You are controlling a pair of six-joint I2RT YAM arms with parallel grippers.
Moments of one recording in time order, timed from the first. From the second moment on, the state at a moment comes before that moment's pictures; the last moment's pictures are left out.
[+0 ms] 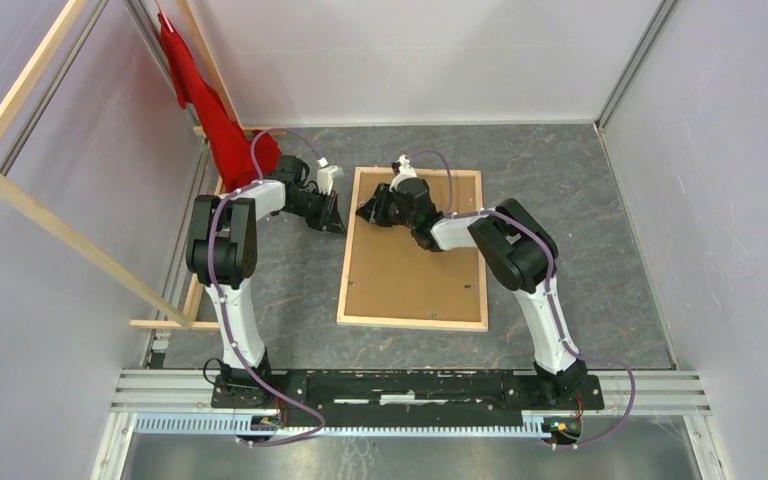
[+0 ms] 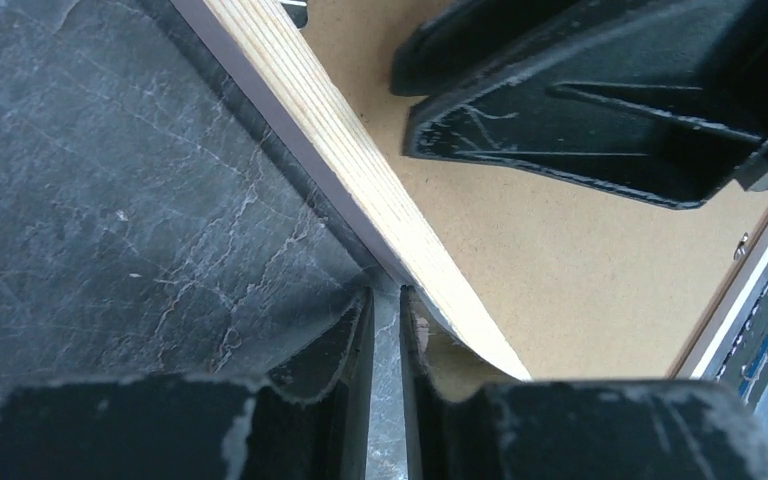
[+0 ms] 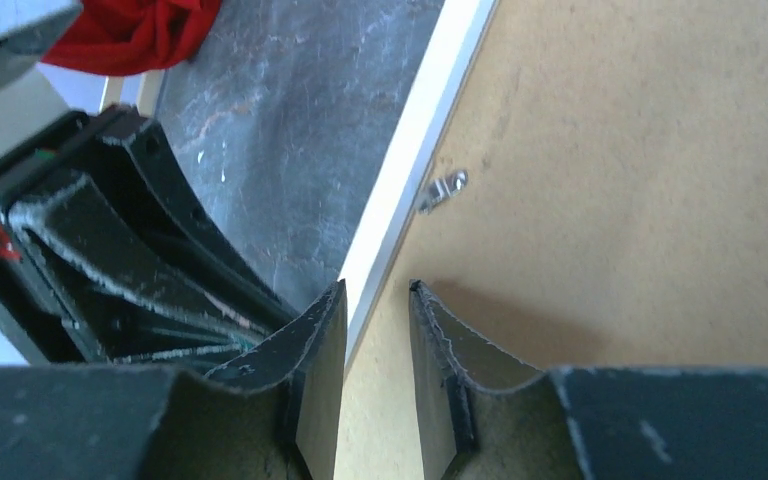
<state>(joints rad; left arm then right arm) -0.12 2.05 1.33 -0.47 0.78 0.29 0.65 2.24 1.29 0.59 -0.18 0.72</state>
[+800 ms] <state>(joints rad) -0.11 2.05 1.29 -0.45 0.82 0.29 0.66 2.31 1.40 0.55 -0.09 0.75</state>
